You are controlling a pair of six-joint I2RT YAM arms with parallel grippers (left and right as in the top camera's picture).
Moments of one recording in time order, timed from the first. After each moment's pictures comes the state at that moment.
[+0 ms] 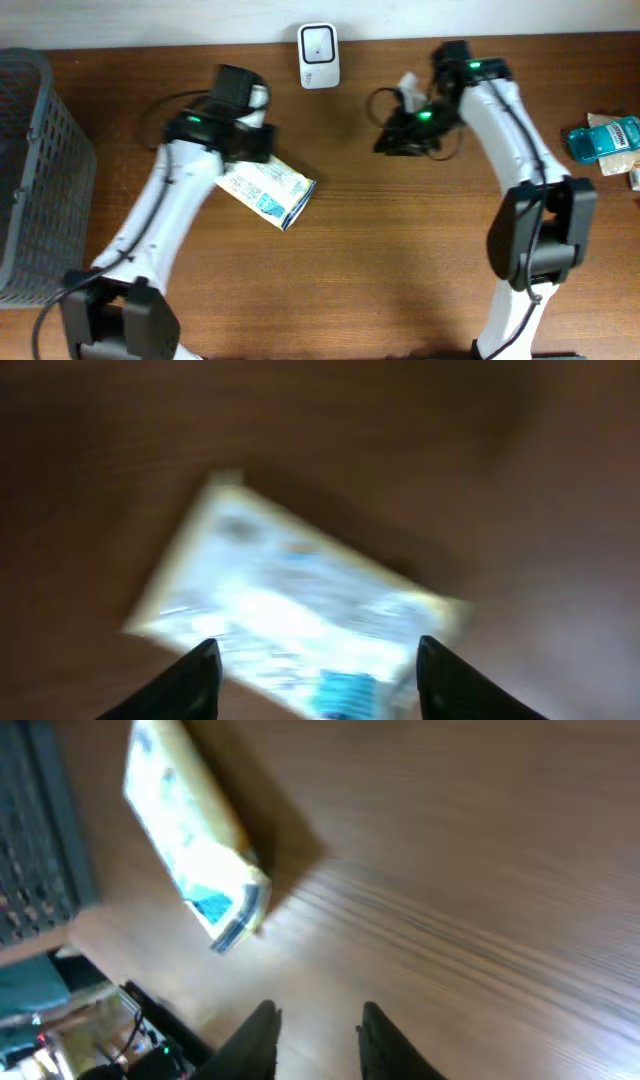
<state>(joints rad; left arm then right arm) -0.24 1.72 1.50 -0.87 -0.05 -0.10 0.15 2.09 1.83 -1.20 -0.65 0.08</state>
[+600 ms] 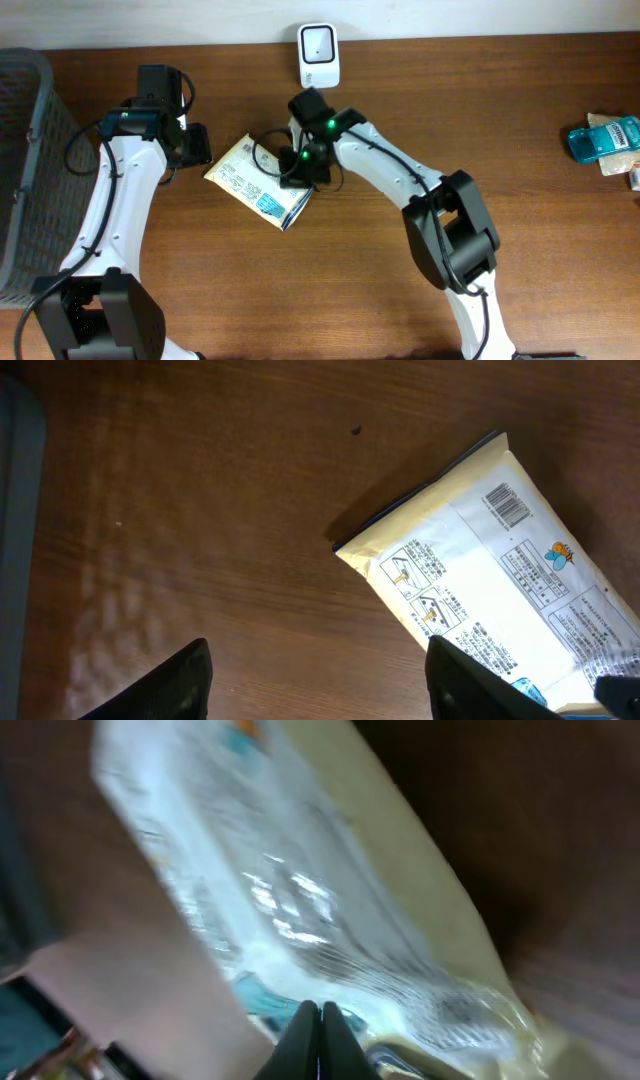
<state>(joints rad) -0.01 1.72 1.50 -0.98 -0.14 -0.18 0.58 2.26 1.80 -0.81 -0.49 0.57</state>
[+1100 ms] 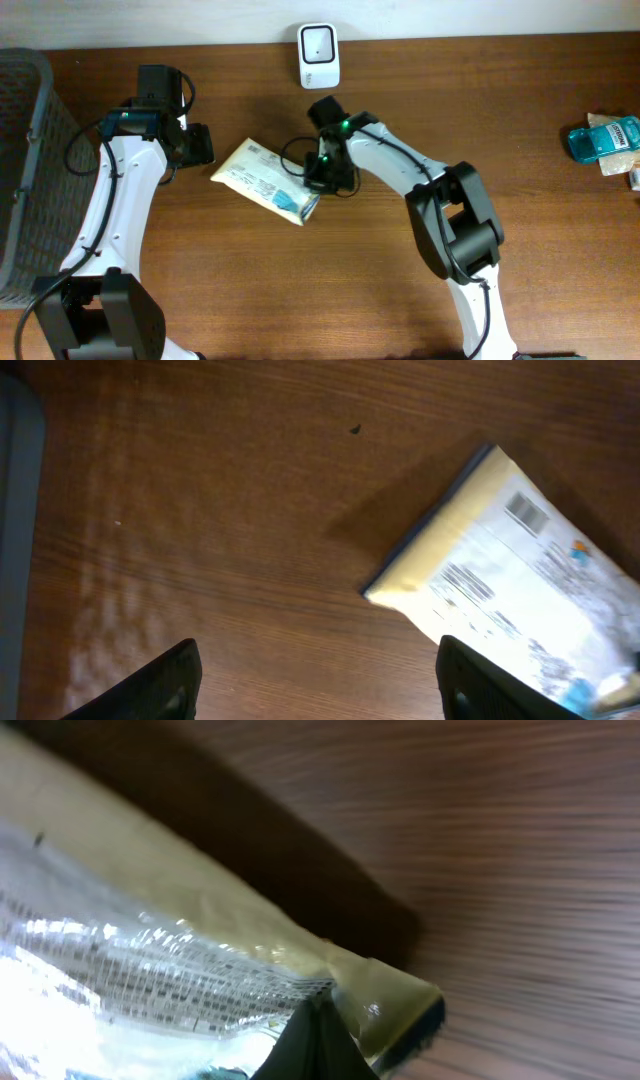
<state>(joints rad) -0.01 1.72 1.50 -0.99 -0.14 -0.19 0.49 2.29 1.73 -0.86 -0.36 0.62</state>
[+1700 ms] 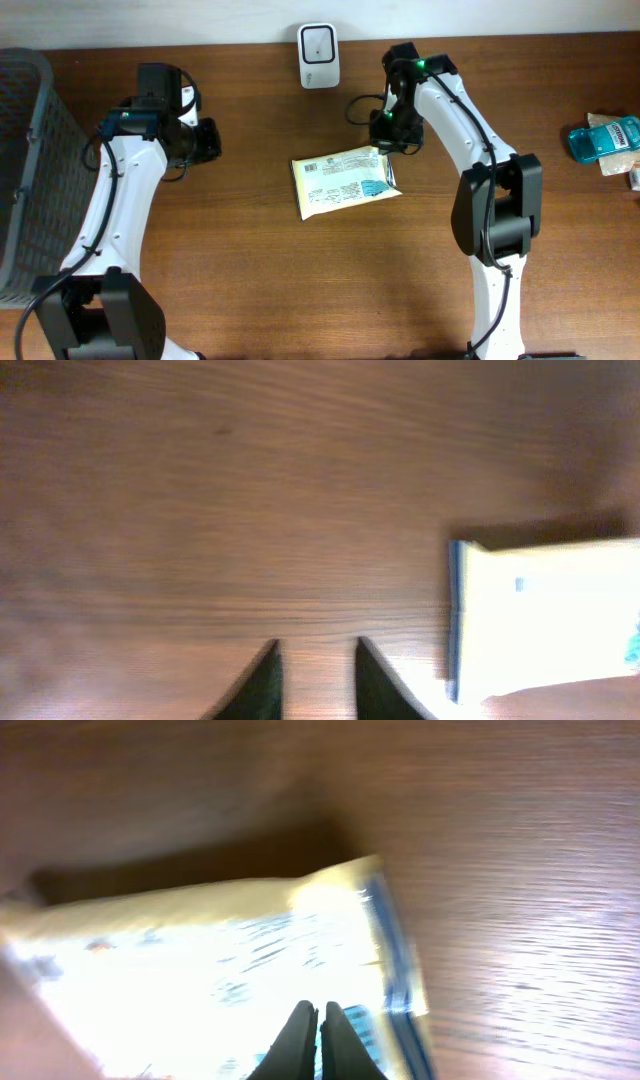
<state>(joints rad) -0.02 1.73 1.50 -0.93 0.15 -0.20 0.24 2.31 2.04 -1.26 -0.26 0.29</state>
